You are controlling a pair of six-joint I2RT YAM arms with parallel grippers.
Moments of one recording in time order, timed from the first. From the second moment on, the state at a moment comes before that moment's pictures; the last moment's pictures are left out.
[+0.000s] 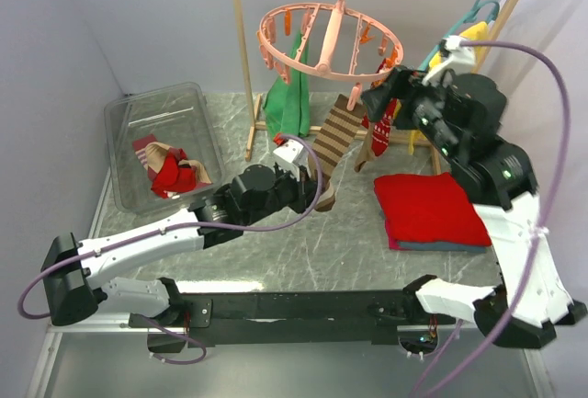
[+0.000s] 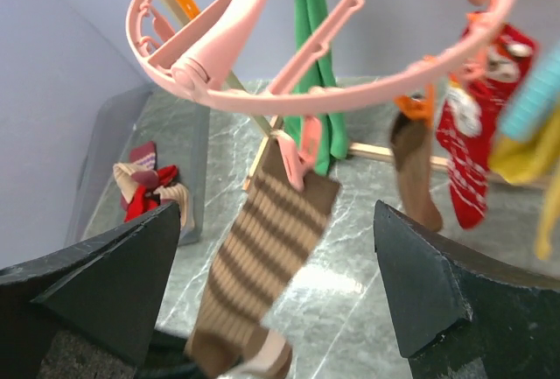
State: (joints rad) left arm -1.06 1.24 1.00 0.05 -0.13 -0.41; right arm 0.47 1.16 1.79 -0.81 0.15 0.38
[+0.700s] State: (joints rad) left arm -1.06 1.14 0.97 0.00 -0.14 -0.42; right arm 0.37 1.31 1.57 -0.50 -0.07 0.33
